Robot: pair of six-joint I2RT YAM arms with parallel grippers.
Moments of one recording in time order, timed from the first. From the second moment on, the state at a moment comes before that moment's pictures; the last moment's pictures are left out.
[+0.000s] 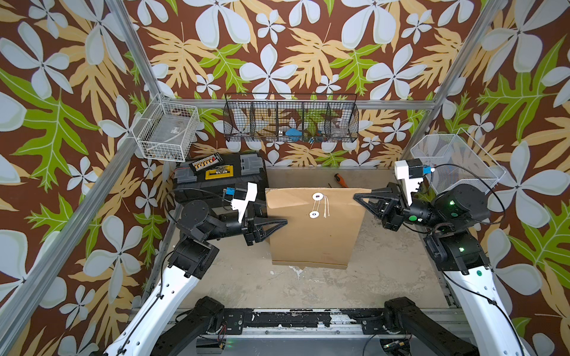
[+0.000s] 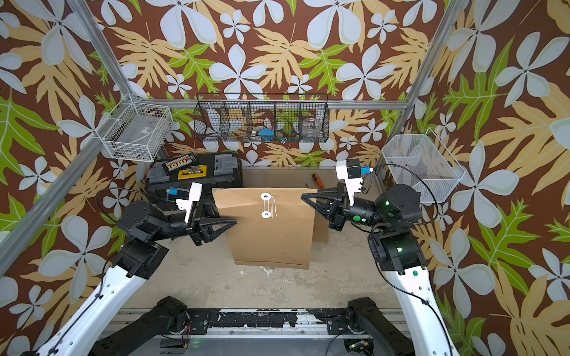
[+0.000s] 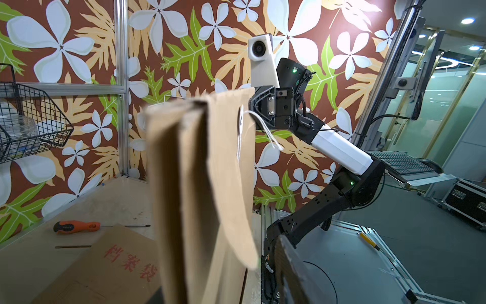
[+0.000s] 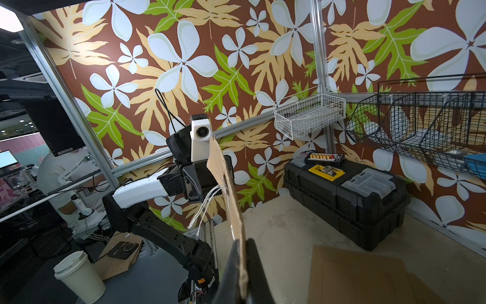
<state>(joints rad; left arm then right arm) -0.44 0.85 0.98 0.11 0.97 -0.39 0.21 0.90 1.24 -0.12 -1.07 0.47</state>
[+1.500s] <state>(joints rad) -0.44 0.91 1.13 -0.42 0.53 -0.09 0.21 0.85 1.14 -0.29 -0.77 0.34</state>
